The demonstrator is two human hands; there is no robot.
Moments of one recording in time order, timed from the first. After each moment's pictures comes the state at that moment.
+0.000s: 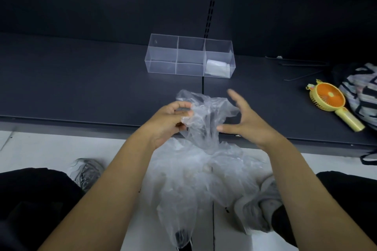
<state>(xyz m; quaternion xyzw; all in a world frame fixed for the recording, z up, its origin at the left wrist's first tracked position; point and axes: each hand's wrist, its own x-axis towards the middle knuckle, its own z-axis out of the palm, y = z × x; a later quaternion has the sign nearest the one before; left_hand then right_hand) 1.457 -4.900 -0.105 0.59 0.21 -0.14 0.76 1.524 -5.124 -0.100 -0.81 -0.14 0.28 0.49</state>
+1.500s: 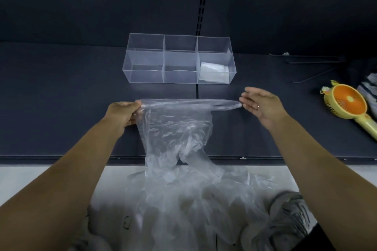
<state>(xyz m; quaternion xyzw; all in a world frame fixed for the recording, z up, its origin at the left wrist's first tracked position) 1.567 -4.797 -0.188 0.65 0.43 -0.03 0.63 1.676 -5.135 -0.170 -0.67 0.18 0.18 0.70</state>
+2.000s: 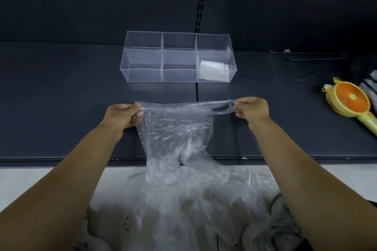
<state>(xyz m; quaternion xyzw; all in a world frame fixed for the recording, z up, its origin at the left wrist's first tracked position) 1.562 -4.796 -0.196 0.66 0.41 -0.02 0.63 1.669 -5.106 -0.196 -0.80 0.23 0.14 0.54</state>
